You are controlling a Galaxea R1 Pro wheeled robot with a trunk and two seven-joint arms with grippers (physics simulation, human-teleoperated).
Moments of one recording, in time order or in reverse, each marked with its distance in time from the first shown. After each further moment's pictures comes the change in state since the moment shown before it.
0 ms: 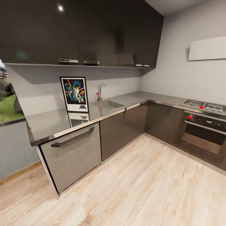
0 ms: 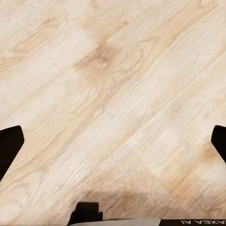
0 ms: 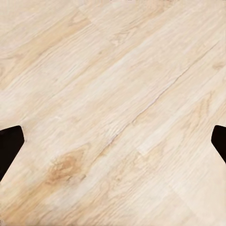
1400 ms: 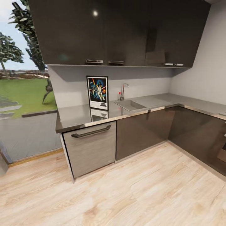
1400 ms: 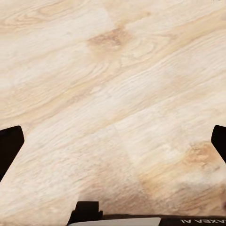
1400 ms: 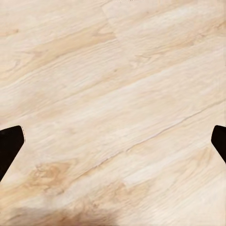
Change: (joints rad) left arm 0.000 0.000 0.000 0.000 0.000 0.000 0.000; right arm 0.000 0.000 0.000 0.000 0.001 0.000 0.000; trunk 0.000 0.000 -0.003
